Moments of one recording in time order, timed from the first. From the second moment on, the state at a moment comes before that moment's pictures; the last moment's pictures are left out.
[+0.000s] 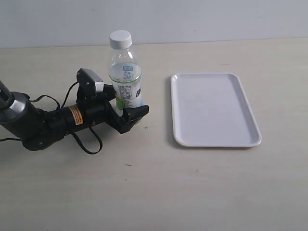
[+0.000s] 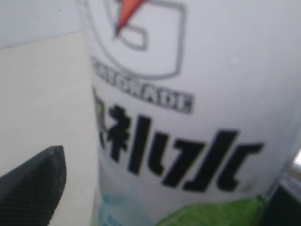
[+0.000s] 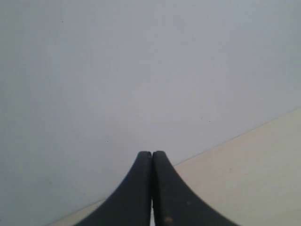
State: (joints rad) left arm -0.32 2.38 -0.96 0.71 -1.20 -0.24; right arm -0.13 0.01 0.00 0.18 -0.04 0.29
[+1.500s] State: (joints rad) left arm -0.33 2.35 -0.96 0.85 -1.19 -0.14; right arm 0.28 1.49 -1.56 0.28 1.21 -0.10
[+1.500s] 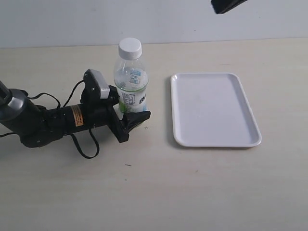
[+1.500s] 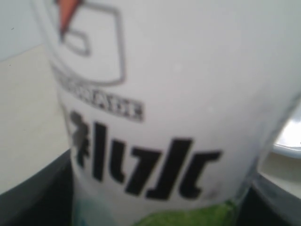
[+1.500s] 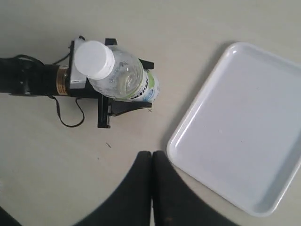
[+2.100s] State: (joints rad) left arm -0.33 2.31 -0.96 0.90 -1.11 -0.16; right arm 0.52 1.86 -1.88 0.14 1.22 0.00
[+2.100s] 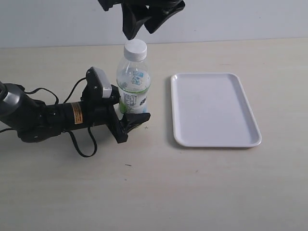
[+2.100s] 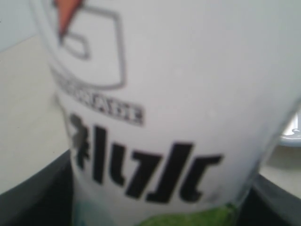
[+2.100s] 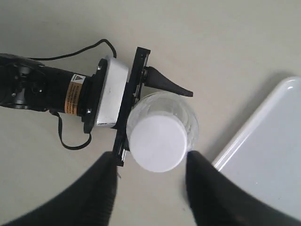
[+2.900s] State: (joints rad) left arm -0.33 2.31 -0.96 0.90 -1.10 -0.15; right arm 0.52 1.92 -1.88 0.11 1.22 -0.03
